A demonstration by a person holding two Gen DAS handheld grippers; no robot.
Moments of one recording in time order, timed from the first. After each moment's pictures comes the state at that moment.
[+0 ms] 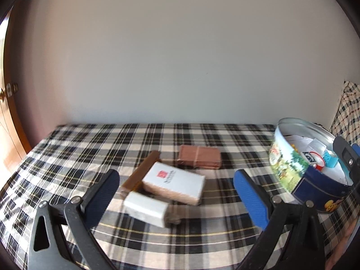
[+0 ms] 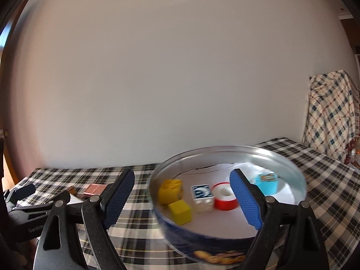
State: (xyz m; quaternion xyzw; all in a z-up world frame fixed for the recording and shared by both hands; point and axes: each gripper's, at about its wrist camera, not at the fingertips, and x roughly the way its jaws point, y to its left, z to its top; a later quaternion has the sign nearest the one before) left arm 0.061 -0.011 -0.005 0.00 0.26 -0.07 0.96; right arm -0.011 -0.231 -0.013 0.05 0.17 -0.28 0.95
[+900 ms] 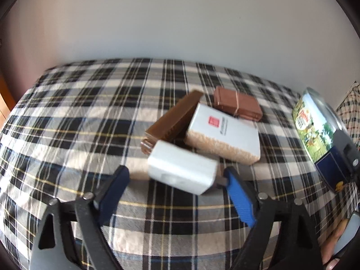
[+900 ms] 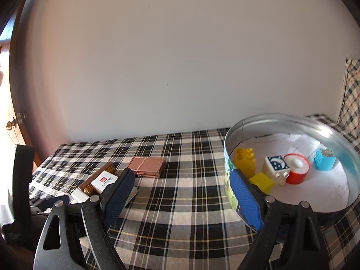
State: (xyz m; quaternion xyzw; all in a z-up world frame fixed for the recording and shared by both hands) left arm 0.110 0.038 -0.050 -0.03 0.44 -0.09 0.89; right arm 0.055 -0.197 -0.042 0.10 0.28 -0.18 0.94
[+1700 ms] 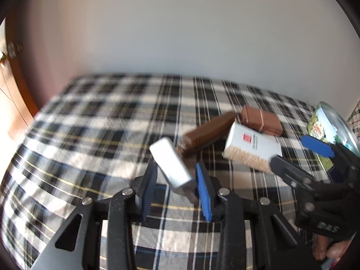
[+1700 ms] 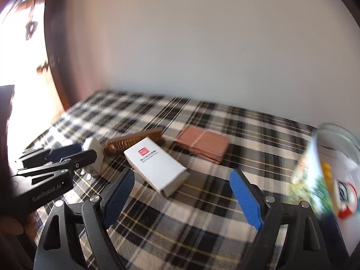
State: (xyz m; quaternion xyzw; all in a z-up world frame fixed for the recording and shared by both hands) left arm 0.106 0.078 -0.036 -0.04 0.41 -0.05 0.91; right arm 0.144 -0.152 -0.077 0.00 0.41 -0.01 0.91
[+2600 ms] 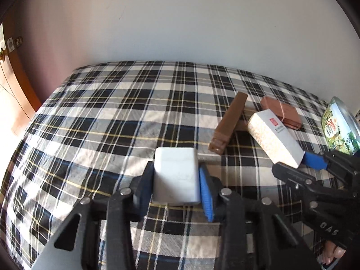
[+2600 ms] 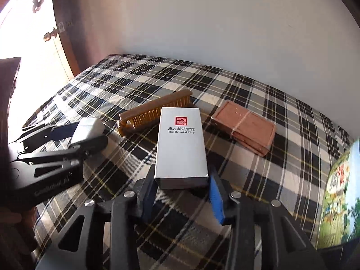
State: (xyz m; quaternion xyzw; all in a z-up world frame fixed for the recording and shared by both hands) left arm 0.118 0.088 -0.049 -0.01 0.43 -0.02 0.90; right arm 0.165 -0.136 -0.102 0.01 0.48 0.05 0.88
